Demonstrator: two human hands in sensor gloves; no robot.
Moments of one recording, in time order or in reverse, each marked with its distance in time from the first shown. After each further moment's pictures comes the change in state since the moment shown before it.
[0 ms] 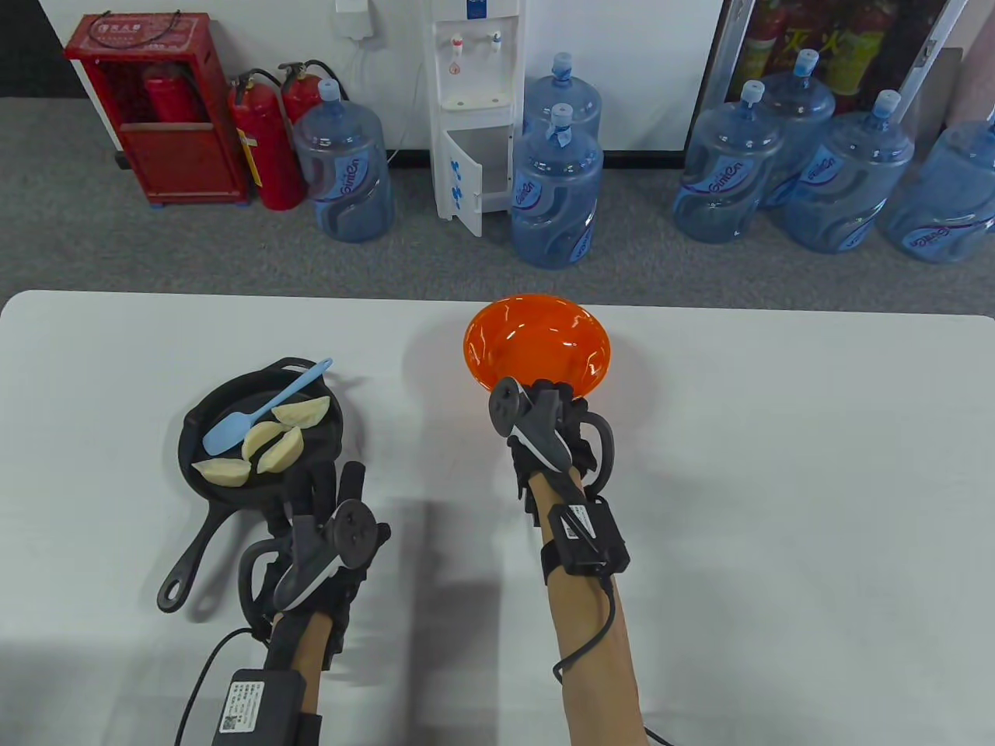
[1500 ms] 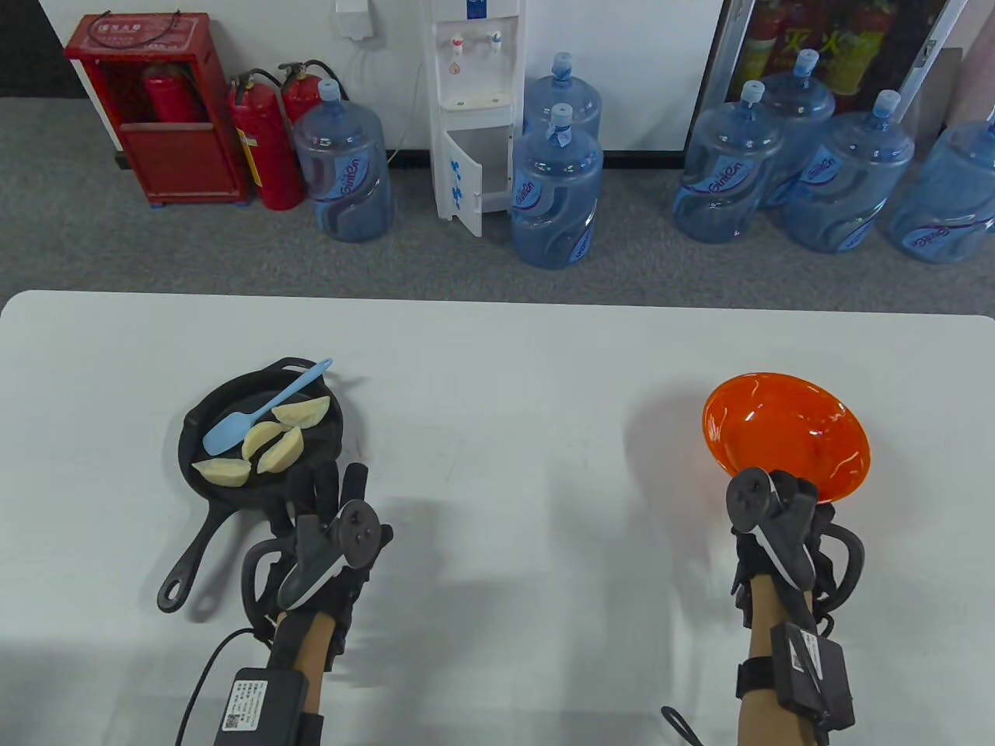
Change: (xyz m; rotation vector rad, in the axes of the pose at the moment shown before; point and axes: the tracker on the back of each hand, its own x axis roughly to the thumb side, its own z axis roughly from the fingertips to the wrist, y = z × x) left_hand 0.002 -0.007 -0.003 -0.020 0.004 -0.011; right_hand -0.246 -0.007 0.096 -0.011 0.315 0.088
